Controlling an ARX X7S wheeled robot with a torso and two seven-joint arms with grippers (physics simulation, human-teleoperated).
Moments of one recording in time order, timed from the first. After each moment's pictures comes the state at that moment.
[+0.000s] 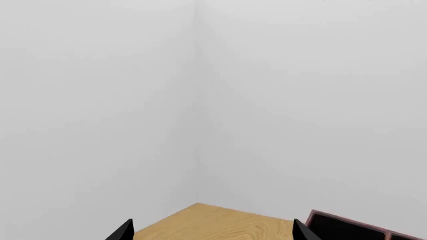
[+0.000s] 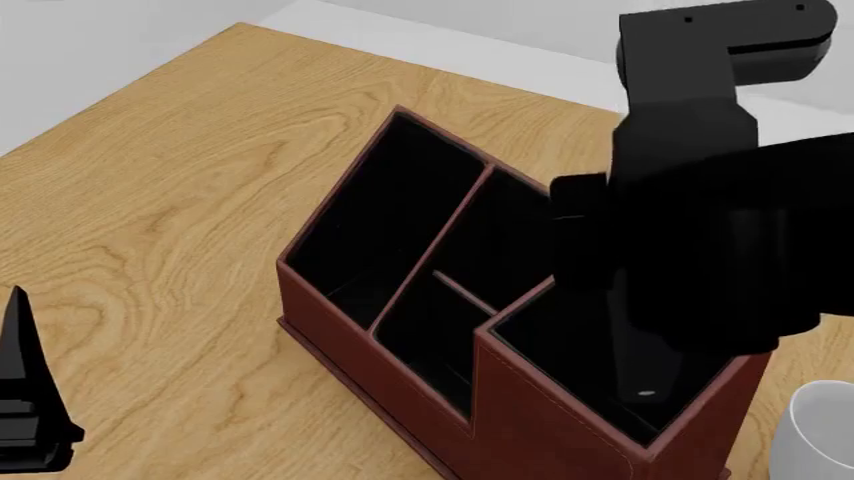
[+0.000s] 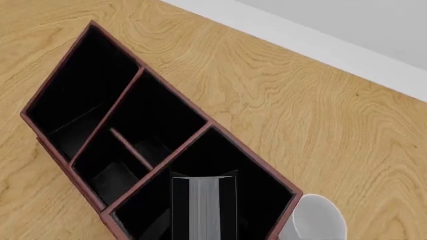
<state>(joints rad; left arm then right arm) -0.04 -0.44 0.08 0.60 -0.35 -0.18 -0.37 1.51 0.65 -0.87 0.15 2.13 1.09 1.39</state>
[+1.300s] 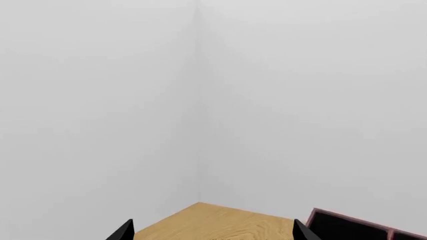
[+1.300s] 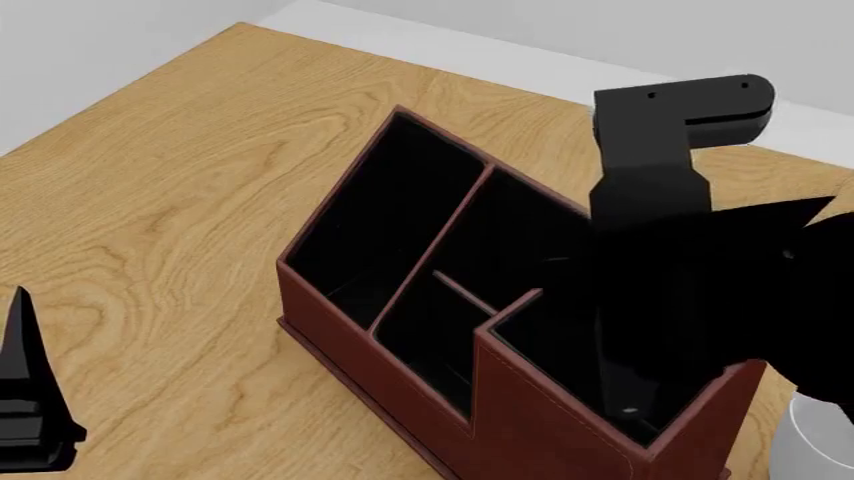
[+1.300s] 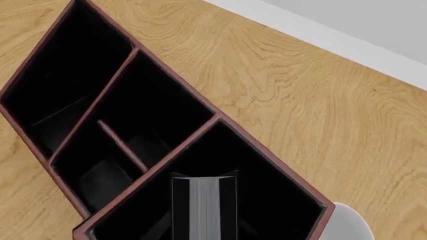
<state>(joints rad) -0.04 -0.45 0.09 0.58 -0.34 -0.17 -0.38 1.41 0.61 -0.95 0.23 1.82 1.01 1.09</state>
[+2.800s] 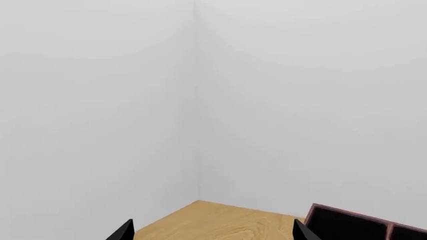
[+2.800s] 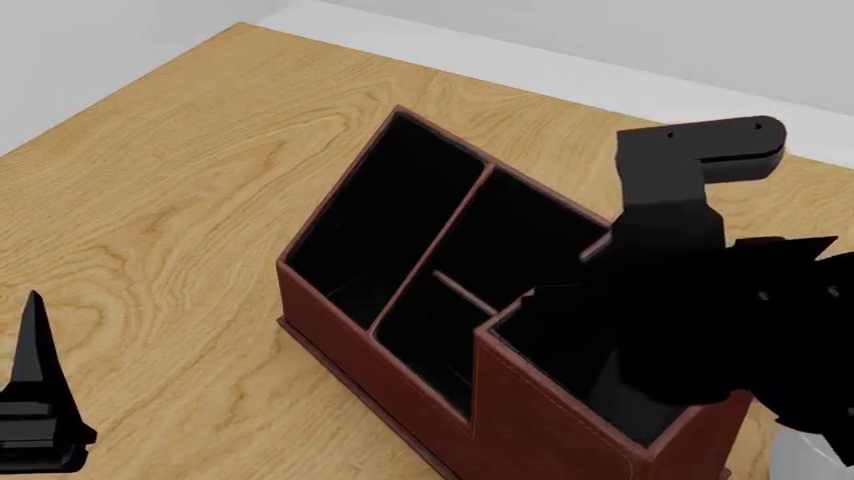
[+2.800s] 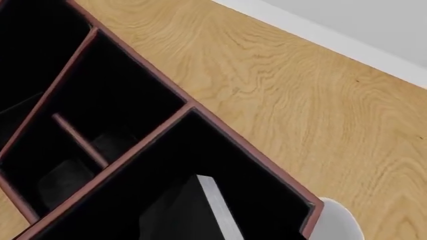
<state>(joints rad) -0.05 -0.45 0.12 0.55 -0.33 -0.15 -0.38 1.35 0.62 -0.99 0.29 1.67 0.96 0.98</state>
